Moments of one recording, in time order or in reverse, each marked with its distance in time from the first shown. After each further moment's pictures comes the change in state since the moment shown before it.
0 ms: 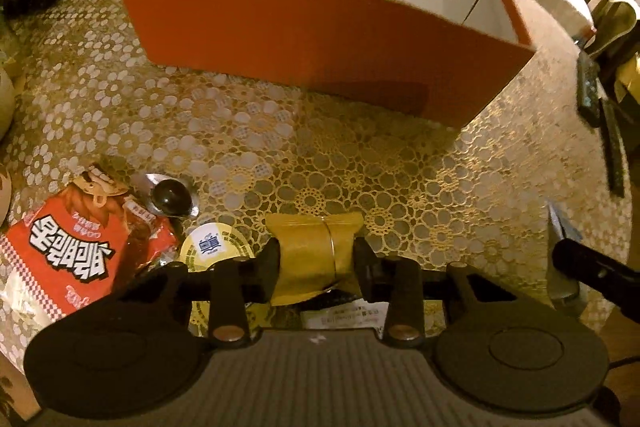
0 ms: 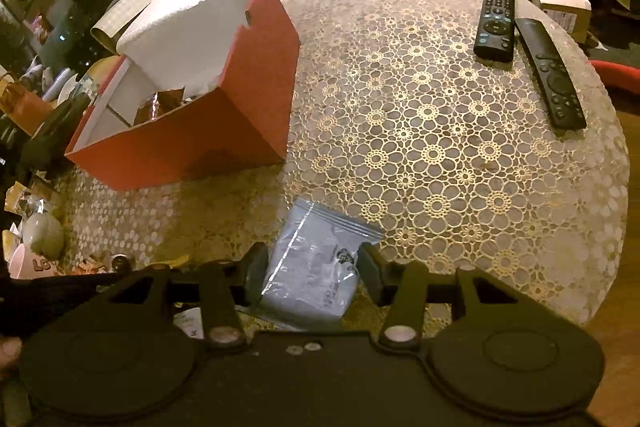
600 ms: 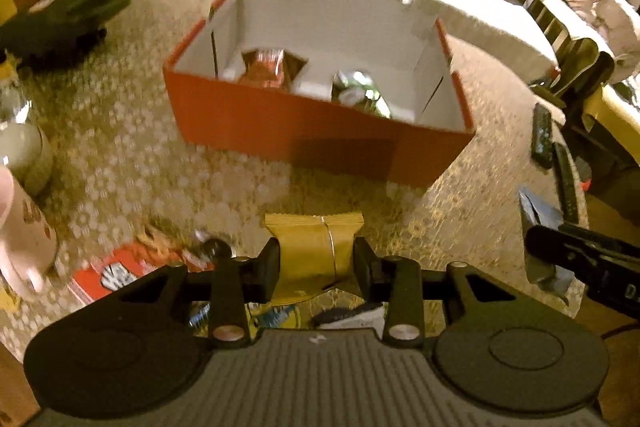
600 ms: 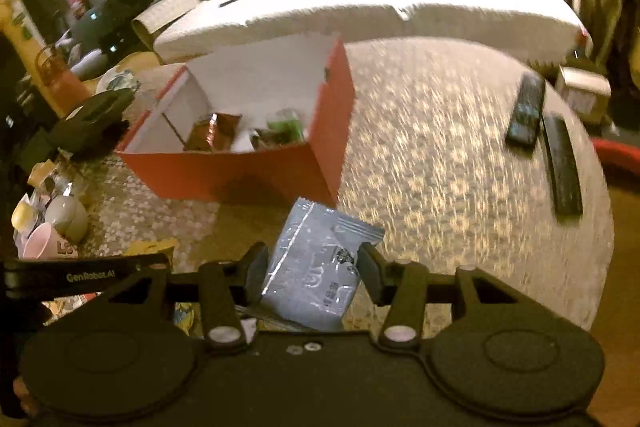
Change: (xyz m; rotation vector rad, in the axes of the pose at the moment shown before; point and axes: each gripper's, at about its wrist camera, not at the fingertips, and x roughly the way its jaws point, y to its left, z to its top) left arm -0.081 0.019 0.008 0.046 -0.177 -0.054; right arm -0.045 0.058 0.019 -0.220 -0.105 -0.005
